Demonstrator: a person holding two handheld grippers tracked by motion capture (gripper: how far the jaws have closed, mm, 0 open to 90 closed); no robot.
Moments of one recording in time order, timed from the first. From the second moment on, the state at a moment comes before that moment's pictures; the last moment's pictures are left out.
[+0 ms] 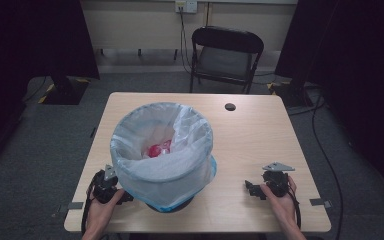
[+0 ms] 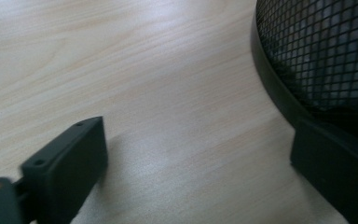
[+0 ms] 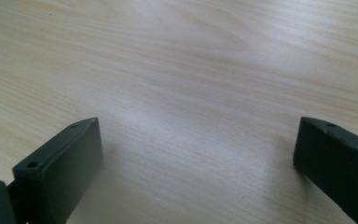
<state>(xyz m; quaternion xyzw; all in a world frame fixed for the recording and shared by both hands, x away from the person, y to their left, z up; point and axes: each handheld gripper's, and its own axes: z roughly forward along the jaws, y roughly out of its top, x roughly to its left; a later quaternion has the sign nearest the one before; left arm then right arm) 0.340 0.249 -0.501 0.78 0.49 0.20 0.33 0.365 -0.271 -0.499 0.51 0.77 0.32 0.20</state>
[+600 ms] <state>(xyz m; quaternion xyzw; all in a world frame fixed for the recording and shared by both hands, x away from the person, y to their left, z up) 0.319 0.265 -0.451 0.75 0.48 0.21 0.40 0.354 -0.242 -0.438 0.43 0.76 0.45 0.17</state>
